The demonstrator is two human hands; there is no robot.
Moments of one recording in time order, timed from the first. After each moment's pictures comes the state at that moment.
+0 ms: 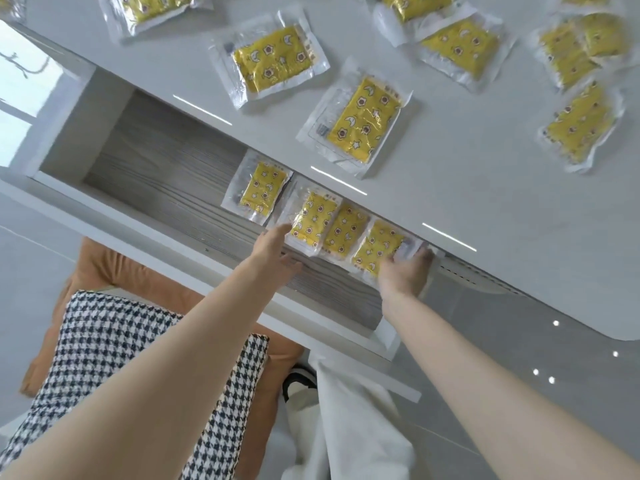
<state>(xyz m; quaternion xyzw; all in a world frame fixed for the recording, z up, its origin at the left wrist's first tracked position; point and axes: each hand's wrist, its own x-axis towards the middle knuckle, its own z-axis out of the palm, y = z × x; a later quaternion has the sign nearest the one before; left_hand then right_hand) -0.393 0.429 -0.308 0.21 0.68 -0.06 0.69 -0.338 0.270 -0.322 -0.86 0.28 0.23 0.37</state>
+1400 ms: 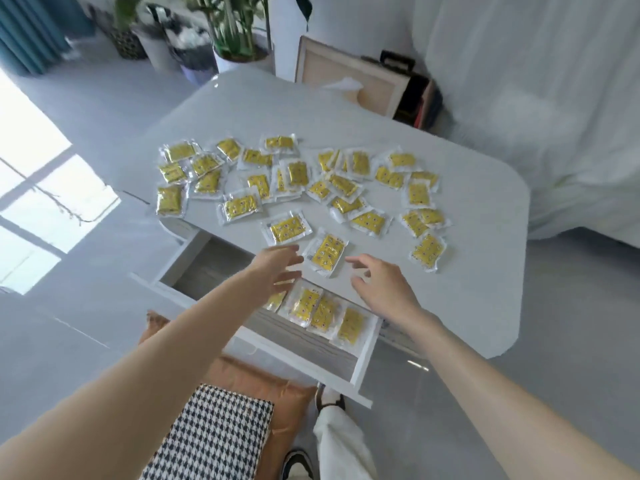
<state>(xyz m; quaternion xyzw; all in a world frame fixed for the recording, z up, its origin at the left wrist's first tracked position) -0.412 0.441 -0.002 0.52 0.48 -0.10 0.70 -0.336 0.263 -0.010 -0.90 -0.23 0.27 0.25</state>
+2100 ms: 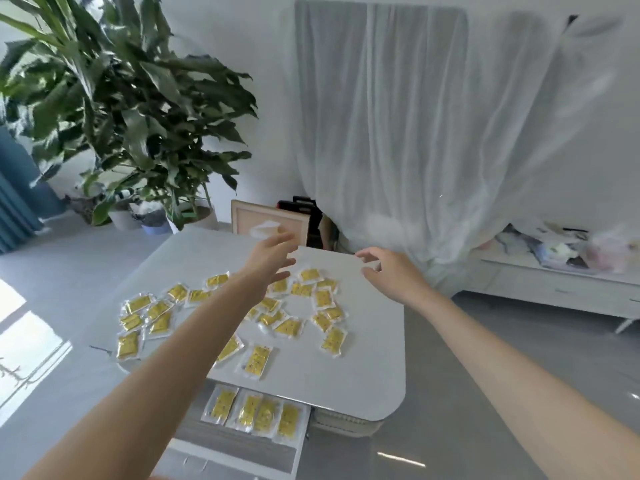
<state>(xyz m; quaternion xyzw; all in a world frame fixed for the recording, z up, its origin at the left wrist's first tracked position) -0.344 0.279 0.360 0.70 0.24 0.02 0.67 -0.251 0.072 0.325 -0.93 -0.22 0.08 0.29</state>
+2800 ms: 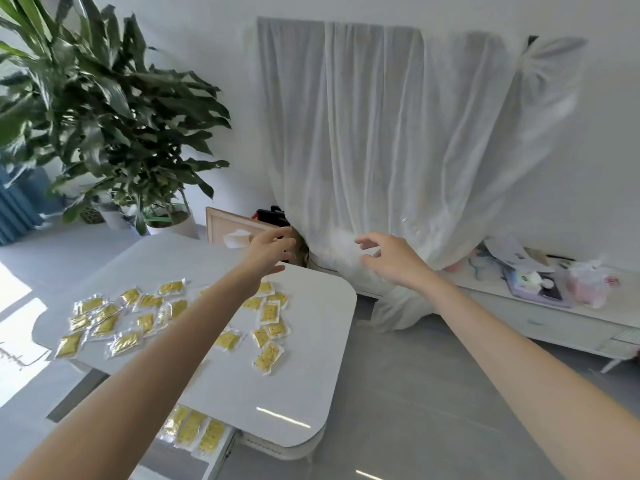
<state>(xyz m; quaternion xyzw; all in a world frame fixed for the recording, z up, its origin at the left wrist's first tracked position) -0.215 0.055 0.400 0.73 0.23 0.07 0.64 -0.110 -0.155 0.399 -0.90 -0.27 0.10 0.32</state>
